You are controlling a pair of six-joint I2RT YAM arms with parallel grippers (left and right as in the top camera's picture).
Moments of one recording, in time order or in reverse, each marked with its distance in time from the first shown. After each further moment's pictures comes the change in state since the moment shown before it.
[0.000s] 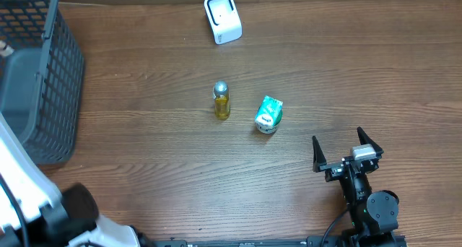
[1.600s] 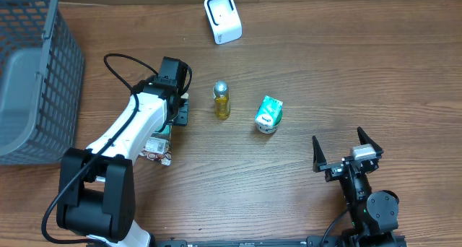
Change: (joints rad) left arm -0.720 0.017 -1.120 0.231 -0.048 -0.272; right arm 0.000 0.001 0.000 0.000 0.000 0.000
